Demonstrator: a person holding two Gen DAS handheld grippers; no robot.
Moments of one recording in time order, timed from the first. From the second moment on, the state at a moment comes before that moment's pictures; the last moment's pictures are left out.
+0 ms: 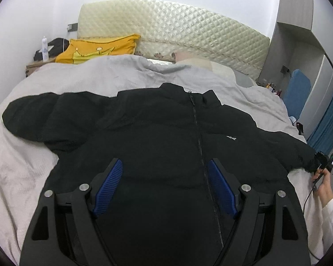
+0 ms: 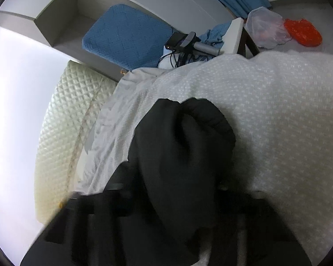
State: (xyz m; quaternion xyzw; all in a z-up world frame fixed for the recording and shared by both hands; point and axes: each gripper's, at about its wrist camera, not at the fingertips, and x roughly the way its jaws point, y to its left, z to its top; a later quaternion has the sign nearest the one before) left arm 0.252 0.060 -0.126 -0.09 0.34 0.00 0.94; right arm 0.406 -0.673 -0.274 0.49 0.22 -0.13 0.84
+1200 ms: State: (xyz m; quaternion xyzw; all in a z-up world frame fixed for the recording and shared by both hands) left arm 0.191 0.141 -0.082 -0.07 0.26 0.02 0.96; right arm 0.363 -0.306 0.104 0.16 0.13 0.03 0.98
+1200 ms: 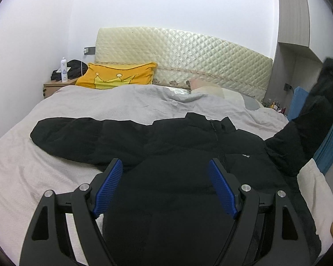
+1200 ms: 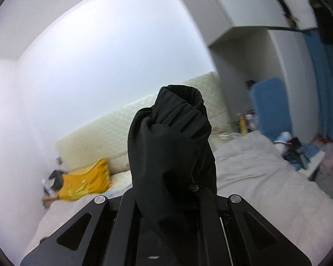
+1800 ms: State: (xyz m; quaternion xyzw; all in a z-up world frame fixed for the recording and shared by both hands) left arm 0.172 0.213 -0.085 -0.13 0.24 0.06 0.96; right arm 0.382 -0.009 -0.051 0.06 0.25 0.22 0.94
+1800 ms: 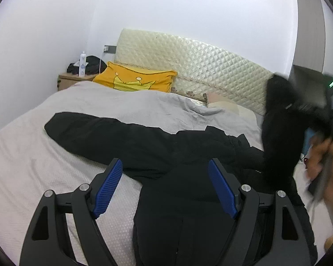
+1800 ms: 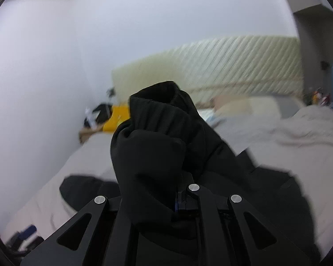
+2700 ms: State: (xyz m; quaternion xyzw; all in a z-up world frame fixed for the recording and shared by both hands) left arm 0.178 0.213 -0.082 -0.14 0.25 0.05 0.96; right arm 0.395 0.060 -0.211 0.01 0.40 0.23 0.89
